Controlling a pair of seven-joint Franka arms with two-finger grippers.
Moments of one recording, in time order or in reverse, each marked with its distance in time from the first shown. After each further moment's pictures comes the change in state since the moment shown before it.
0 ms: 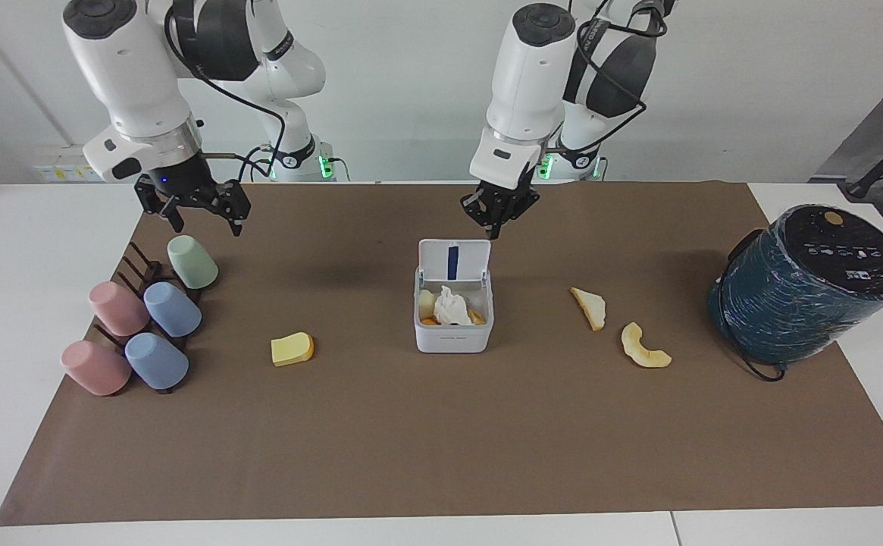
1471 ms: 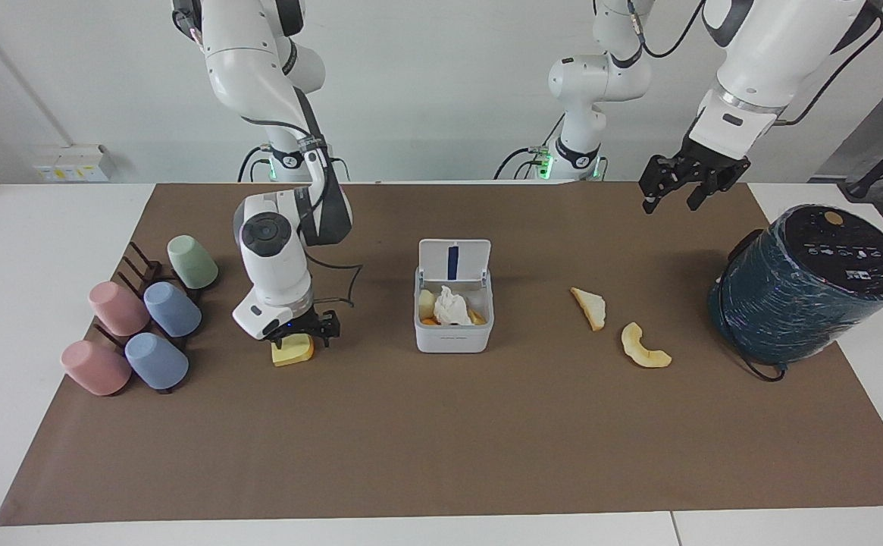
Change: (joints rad) left arm 0.399 -0.124 0.015 -0.001 -0.022 -0.199 0.610; right arm 0.127 0.408 -0.002 -0.130 -0.009 0.516 0.013
